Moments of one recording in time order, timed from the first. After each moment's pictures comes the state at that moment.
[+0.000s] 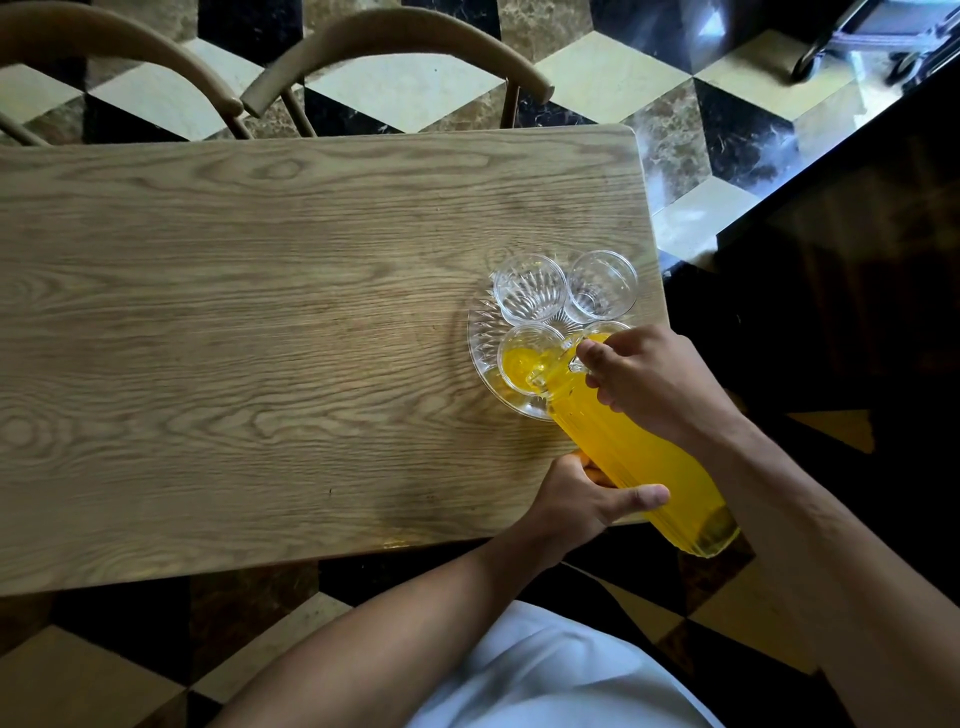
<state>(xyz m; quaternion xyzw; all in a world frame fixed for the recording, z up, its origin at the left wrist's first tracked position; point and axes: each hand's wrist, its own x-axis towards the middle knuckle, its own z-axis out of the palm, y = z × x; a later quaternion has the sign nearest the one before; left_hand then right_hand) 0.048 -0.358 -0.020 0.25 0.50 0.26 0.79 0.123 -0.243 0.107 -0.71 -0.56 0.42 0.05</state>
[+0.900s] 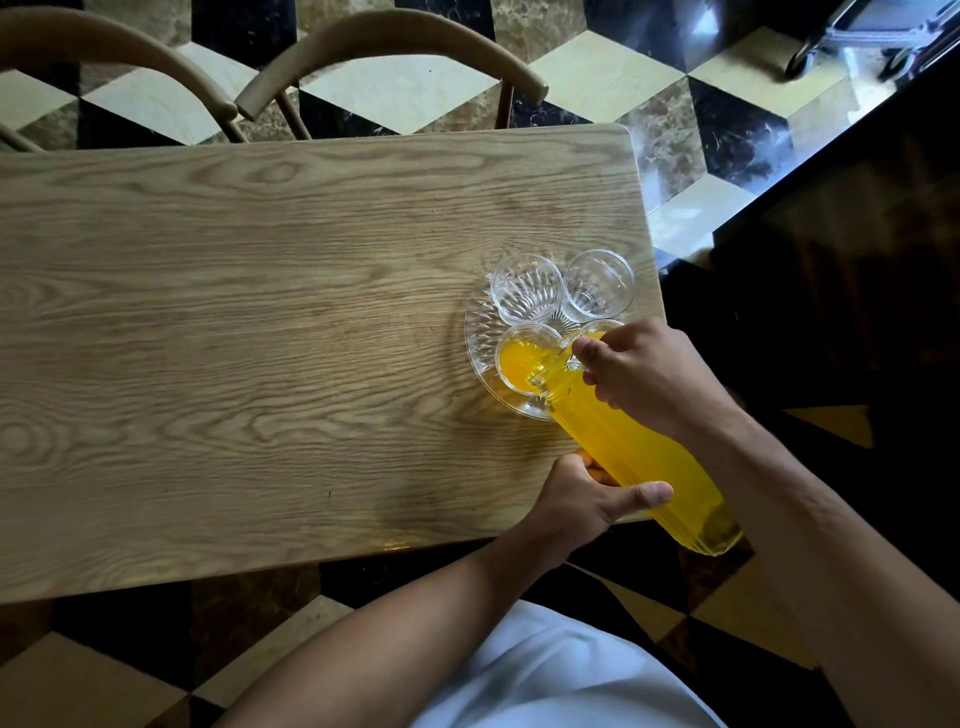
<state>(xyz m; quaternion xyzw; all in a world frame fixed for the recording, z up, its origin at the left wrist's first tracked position) 0.053 -0.360 -0.025 0.24 0.50 0.26 0.79 0.121 -0.240 0.107 -0.72 -0.56 0.42 0.04</state>
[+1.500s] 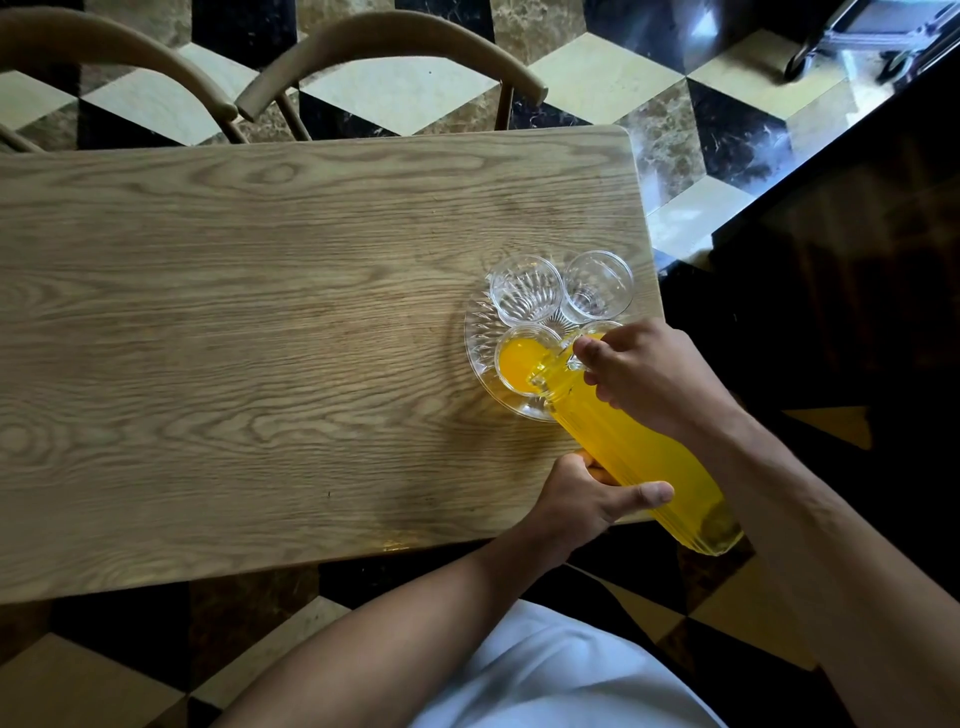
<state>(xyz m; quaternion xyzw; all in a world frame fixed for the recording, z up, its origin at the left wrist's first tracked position) 0.055 -0.360 -0.028 0.24 0.50 0.26 0.79 0.122 -0.240 0.110 -0.71 -0.56 0.42 0.05</state>
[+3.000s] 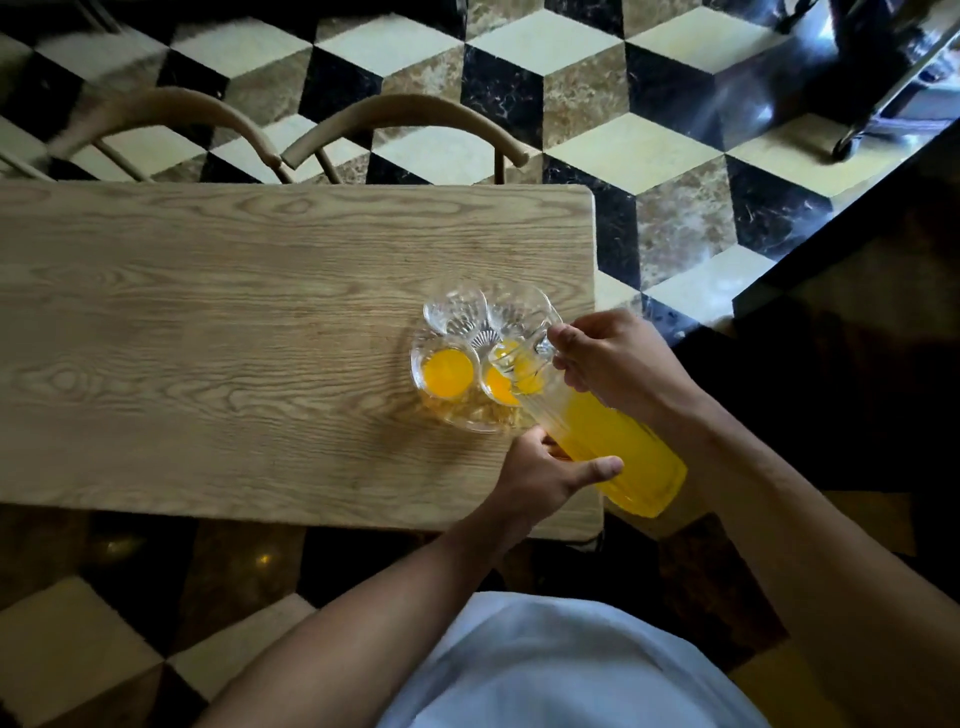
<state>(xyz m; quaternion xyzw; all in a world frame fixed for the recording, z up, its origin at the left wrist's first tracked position) 0.165 -0.332 0.001 0.29 0.65 0.30 0.63 0.252 -0.220 0.128 -0.60 -0.63 0.48 0.14</state>
